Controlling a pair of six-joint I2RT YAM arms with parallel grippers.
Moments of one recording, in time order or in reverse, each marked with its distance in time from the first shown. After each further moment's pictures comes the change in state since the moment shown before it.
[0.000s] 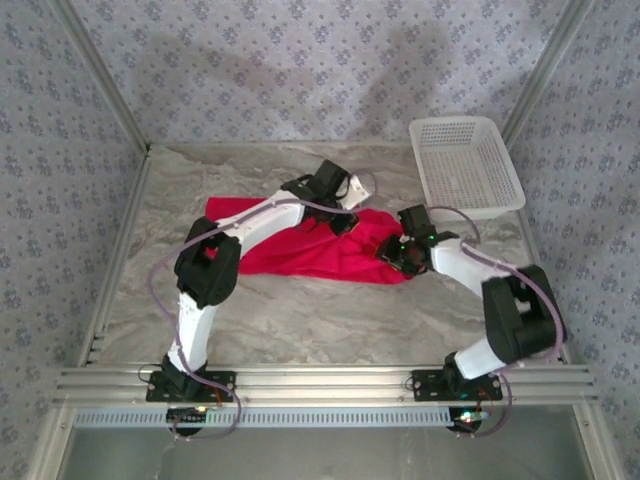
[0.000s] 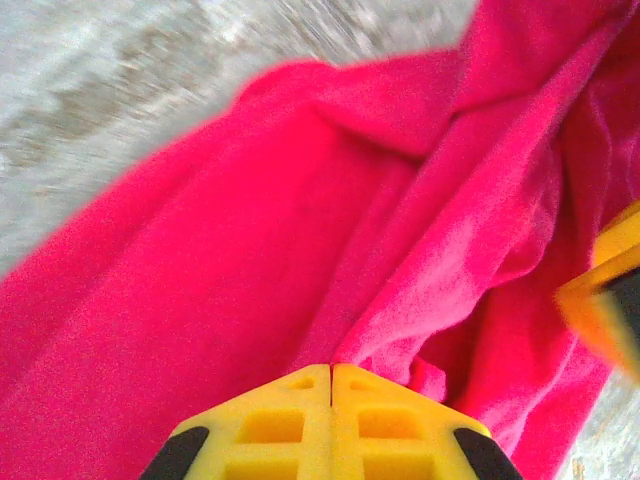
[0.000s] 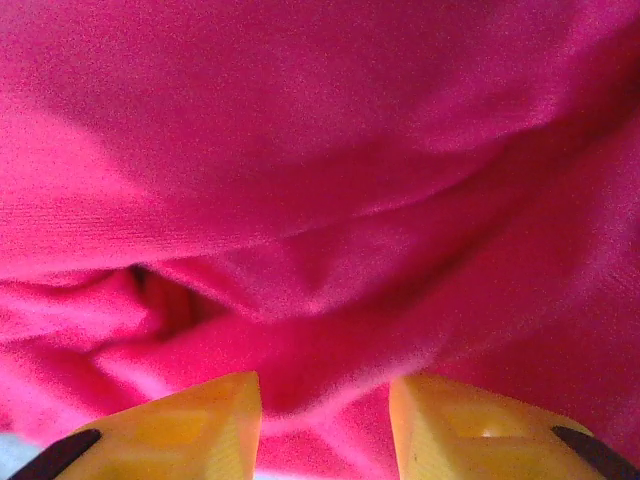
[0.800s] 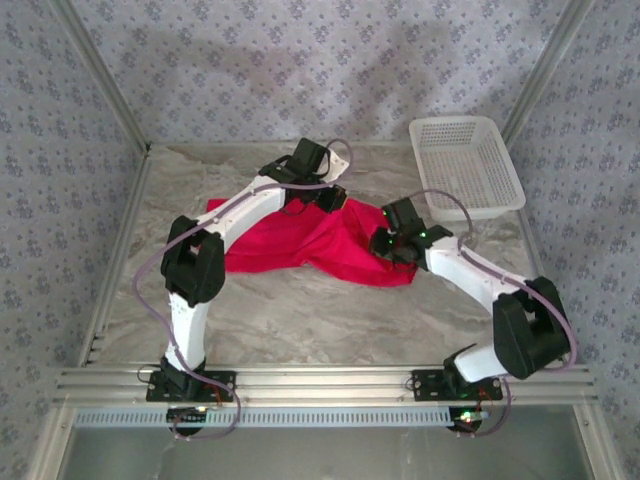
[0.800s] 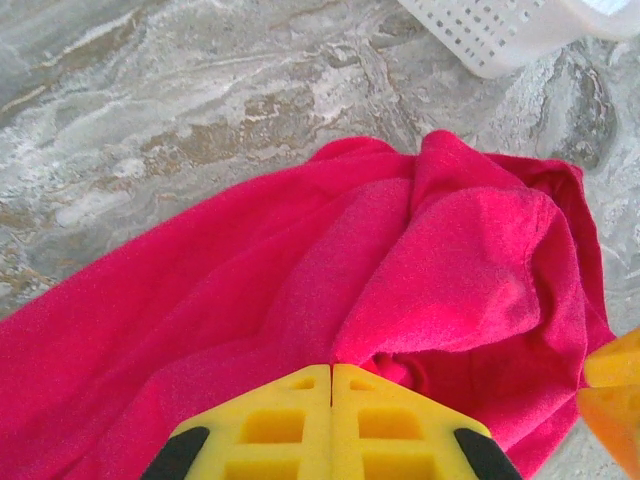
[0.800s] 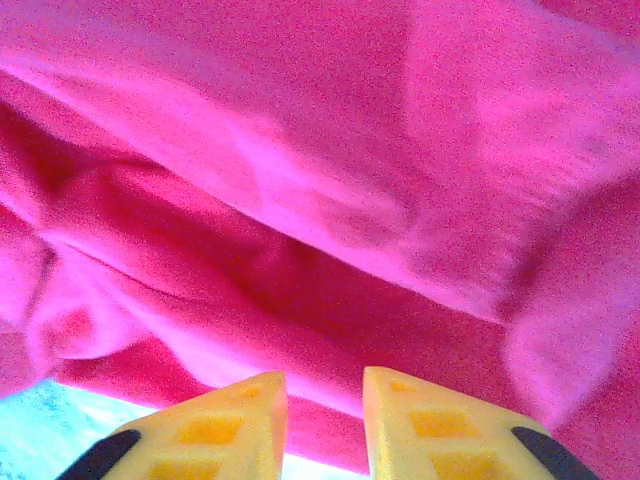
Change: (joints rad) left arm 0.096 -0.037 0.051 -0.026 0.069 -0.188; right arm 0.147 -0.066 0.132 -0.090 0.156 -0.077
